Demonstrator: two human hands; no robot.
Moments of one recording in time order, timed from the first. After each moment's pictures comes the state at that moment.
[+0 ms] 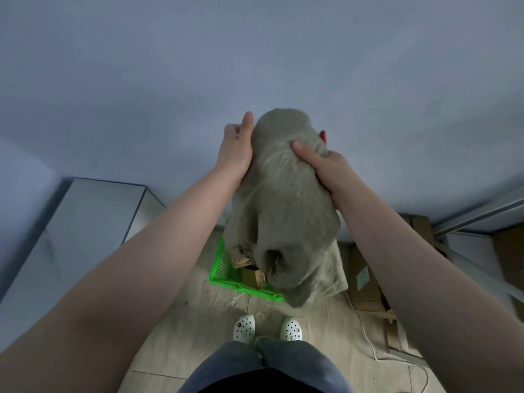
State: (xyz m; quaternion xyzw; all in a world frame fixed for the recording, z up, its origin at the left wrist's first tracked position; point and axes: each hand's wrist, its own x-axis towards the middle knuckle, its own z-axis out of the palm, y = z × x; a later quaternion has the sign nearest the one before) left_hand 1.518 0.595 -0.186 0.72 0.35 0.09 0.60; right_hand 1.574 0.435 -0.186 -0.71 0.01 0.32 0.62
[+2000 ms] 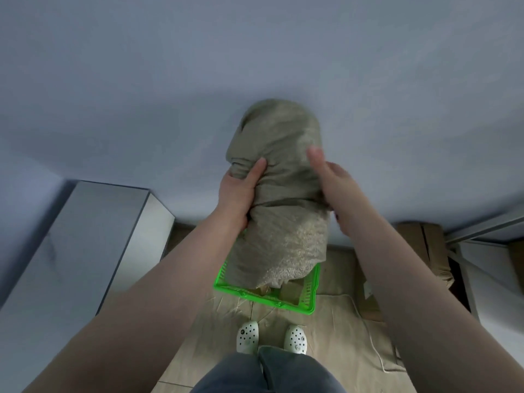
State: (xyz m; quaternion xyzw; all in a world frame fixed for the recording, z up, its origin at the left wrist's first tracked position) left_hand 1.495 0.585 -0.234 0.56 0.39 0.14 0.72; right_hand 1.574 0.440 -0.210 -0.77 0.00 0.27 0.58
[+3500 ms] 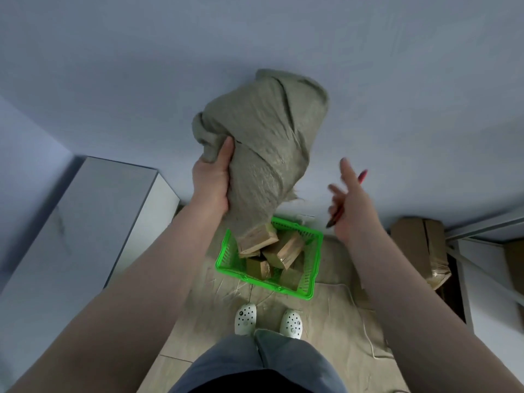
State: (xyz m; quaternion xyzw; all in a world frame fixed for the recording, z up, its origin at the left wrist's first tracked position) left_hand 1.449 0.636 -0.240 0.47 0.41 0.23 0.75; right_hand 1.531 0.440 -0.229 -0.63 0.23 0.27 0.69
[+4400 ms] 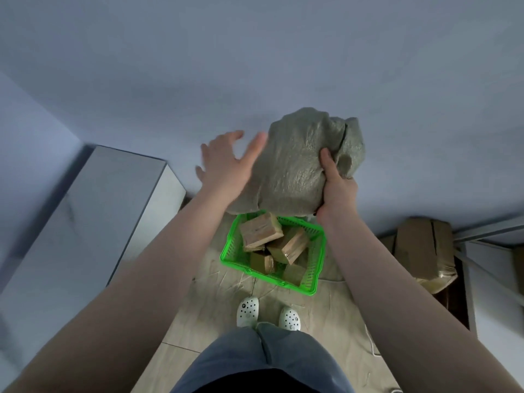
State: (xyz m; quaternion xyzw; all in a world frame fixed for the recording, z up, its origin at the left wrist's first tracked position) left_hand 1.438 0.646 -0.230 0.81 0.38 0.09 0.43; right_hand 1.519 0.485 -0.241 -0.58 0.22 0.23 0.75
